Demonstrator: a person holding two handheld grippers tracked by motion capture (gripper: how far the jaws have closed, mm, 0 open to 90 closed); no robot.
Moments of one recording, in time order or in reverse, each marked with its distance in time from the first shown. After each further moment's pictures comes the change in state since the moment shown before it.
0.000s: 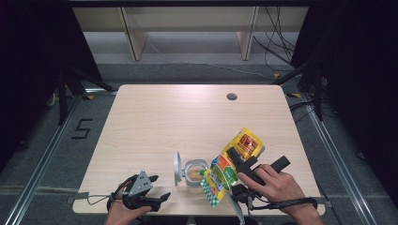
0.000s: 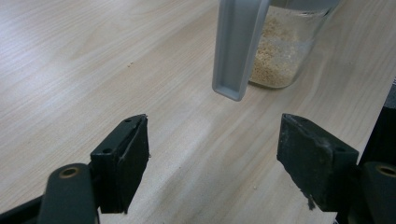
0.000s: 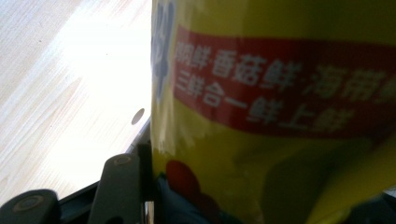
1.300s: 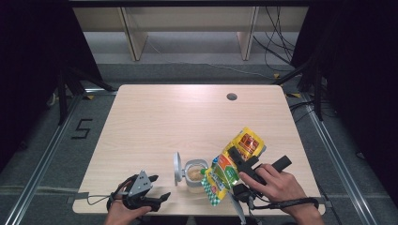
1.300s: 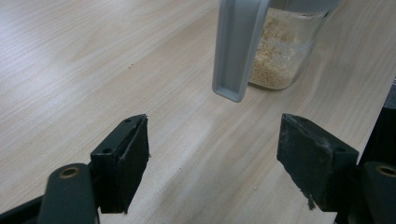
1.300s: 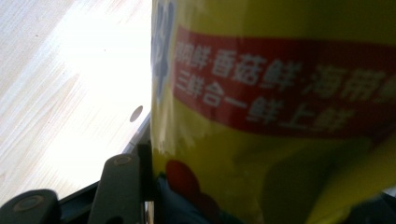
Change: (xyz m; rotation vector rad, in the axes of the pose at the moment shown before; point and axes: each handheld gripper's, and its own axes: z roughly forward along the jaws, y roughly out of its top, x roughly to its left) left arm 0.000 0.000 0.001 -0.004 0.001 -0.013; right arm -0.001 -0.003 -0.001 0.011 -0.004 -0.001
